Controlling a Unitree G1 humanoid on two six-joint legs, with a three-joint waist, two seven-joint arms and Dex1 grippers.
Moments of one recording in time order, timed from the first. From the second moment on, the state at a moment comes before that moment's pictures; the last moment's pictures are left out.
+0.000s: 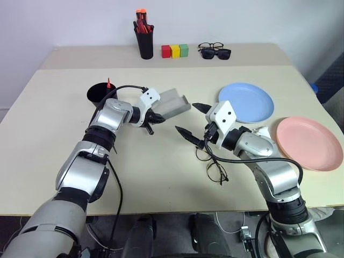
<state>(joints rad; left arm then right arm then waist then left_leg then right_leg) -1.05 0.40 -0.30 0.82 -0.06 0.33 -1.05 -0.39 -0.41 0.14 -0.41 0.22 0.50 0.57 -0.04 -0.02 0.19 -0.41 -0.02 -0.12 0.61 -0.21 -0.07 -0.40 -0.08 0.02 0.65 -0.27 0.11</state>
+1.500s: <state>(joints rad) -0.29 0.69 -0.10 -0.34 -0.32 0.55 -1.10 -0.20 -0.67 -0.06 -0.57 0.53 1.22 0.53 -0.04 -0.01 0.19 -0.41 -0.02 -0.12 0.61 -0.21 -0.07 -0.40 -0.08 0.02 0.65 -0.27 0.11</state>
